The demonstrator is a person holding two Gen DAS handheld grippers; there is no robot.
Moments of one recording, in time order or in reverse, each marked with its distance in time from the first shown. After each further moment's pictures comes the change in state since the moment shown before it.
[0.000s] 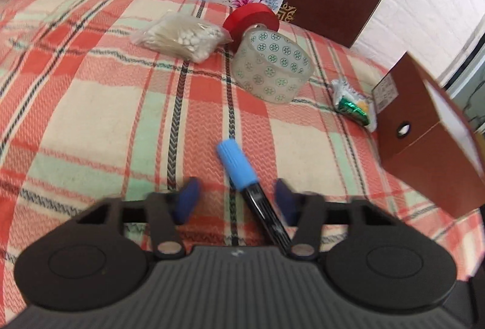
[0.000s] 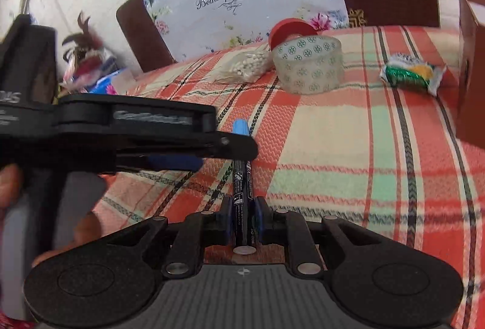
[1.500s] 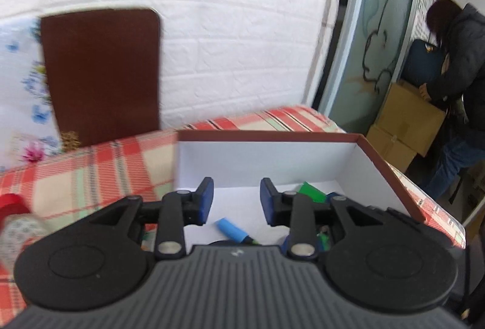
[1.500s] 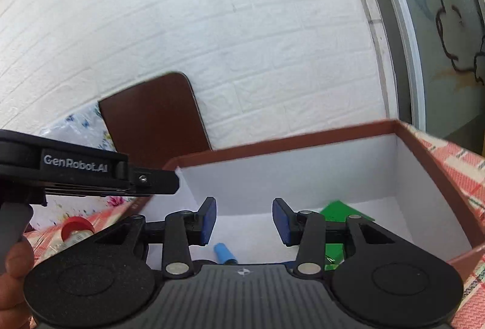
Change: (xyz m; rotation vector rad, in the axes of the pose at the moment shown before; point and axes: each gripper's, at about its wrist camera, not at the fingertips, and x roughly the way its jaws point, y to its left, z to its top) left arm 0.006 -0.231 0.059 0.469 -0.226 -0.299; right arm -0.125 -0.177 0.061 0.177 -0.571 -0.484
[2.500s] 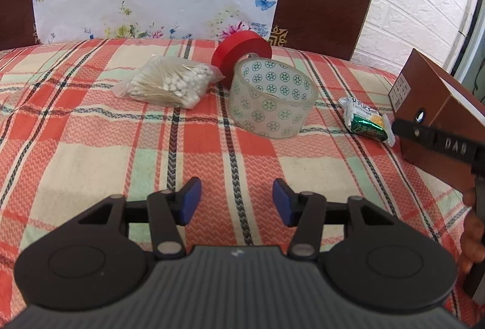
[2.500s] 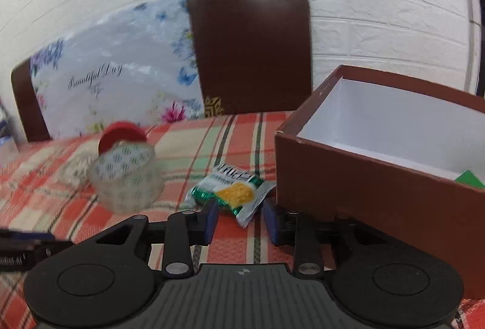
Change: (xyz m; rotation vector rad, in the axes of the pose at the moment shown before) left arm -0.065 0.173 -0.140 -0.285 0.102 0.345; right arm 0.054 0.109 -0.055 -0.214 0.228 0.121
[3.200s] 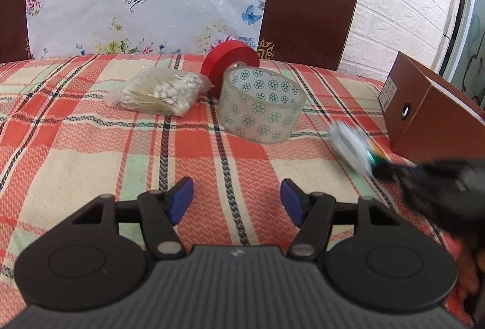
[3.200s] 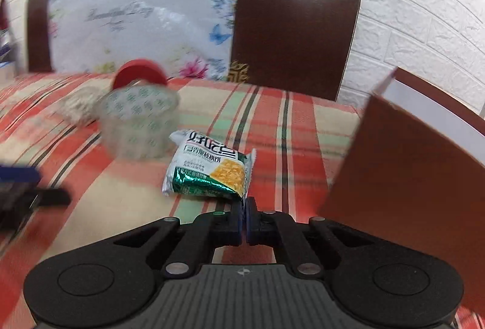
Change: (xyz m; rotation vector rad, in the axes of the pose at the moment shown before) left arm -0.002 0.000 -0.013 0.032 -0.078 -0.036; right arm 0.010 0.050 -0.039 -0.269 0.095 -0.062
